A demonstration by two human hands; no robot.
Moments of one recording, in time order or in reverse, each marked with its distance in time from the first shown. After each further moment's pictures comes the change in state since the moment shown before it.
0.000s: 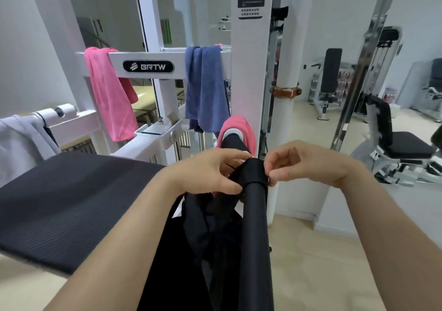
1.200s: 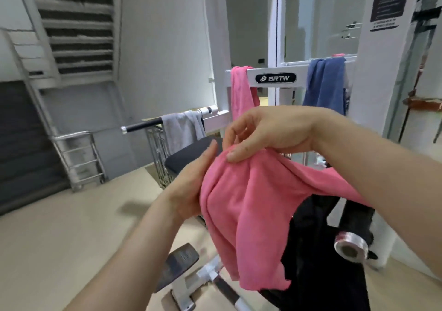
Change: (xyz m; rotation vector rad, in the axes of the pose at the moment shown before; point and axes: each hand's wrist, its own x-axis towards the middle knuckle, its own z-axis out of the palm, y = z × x) left_hand -0.256 0.028 0.025 -0.829 0.679 -0.173; right_hand 0.003 -0.214 0.162 -0.038 -0.592 -0.347
